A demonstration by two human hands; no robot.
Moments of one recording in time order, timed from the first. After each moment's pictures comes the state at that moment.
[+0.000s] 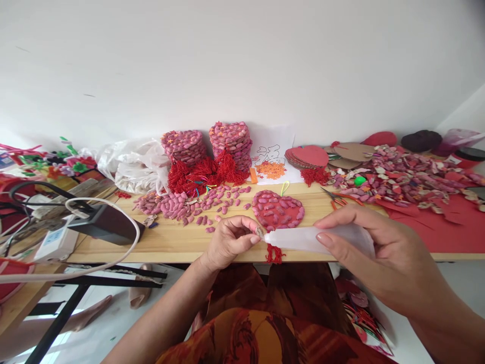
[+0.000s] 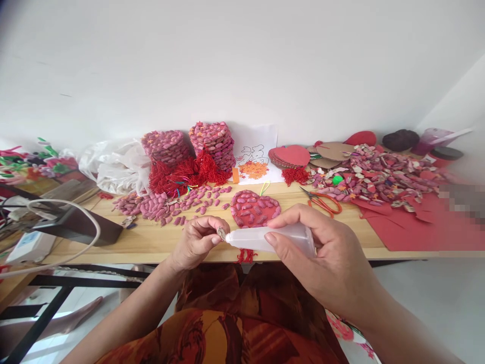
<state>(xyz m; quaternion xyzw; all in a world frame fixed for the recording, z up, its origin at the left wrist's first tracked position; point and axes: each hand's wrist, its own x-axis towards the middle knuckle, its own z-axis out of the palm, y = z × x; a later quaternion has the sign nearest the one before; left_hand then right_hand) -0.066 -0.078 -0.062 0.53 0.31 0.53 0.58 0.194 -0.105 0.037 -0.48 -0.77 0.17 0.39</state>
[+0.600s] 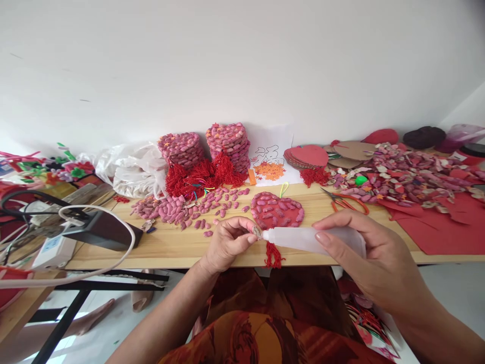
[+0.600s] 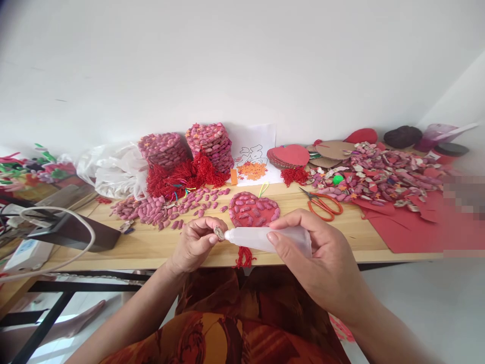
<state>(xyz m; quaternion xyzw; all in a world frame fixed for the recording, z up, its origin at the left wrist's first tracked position) -0.061 -0.074 -0.061 0.50 0.32 0.55 0.58 0.180 -0.108 0.022 -0.56 -0.60 0.35 0.45</state>
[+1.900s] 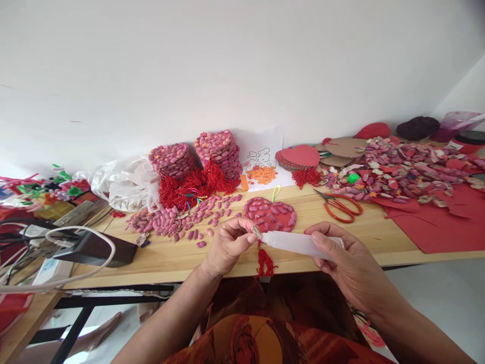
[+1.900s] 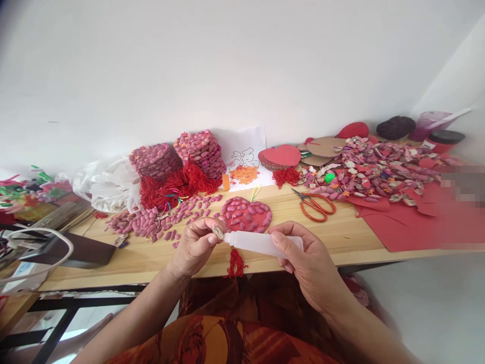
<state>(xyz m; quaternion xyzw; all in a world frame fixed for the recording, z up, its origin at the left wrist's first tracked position) -0.039 -0.057 -0.057 0.50 0.34 0.53 0.59 0.199 -0.093 -0.034 -0.48 -0.36 0.63 0.49</state>
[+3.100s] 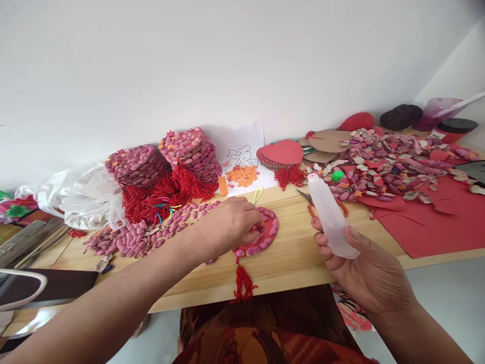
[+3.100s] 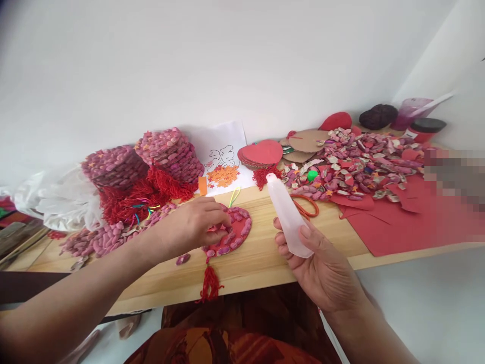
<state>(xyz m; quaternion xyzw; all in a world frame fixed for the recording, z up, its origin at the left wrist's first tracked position) 0.003 0.019 0.014 0.96 0.29 0.05 0.05 0.248 -0.068 -0.045 -0.36 -0.12 0.70 0.61</state>
